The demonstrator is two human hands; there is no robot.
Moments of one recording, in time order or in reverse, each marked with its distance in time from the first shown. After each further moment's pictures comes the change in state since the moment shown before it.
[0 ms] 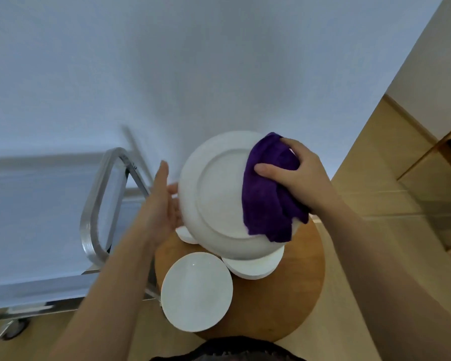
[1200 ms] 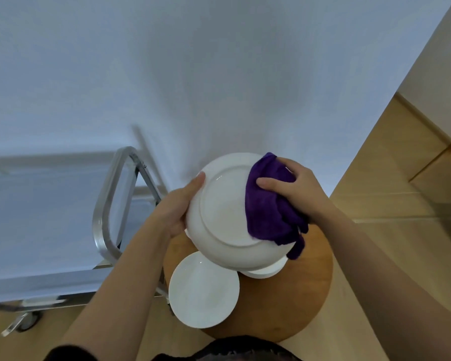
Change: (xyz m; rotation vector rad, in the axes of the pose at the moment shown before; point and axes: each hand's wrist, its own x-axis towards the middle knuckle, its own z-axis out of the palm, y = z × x) left_hand 0.000 -0.003 0.008 0.073 0.048 -0.071; right_hand -0.002 0.028 0.012 0.117 -0.113 0.119
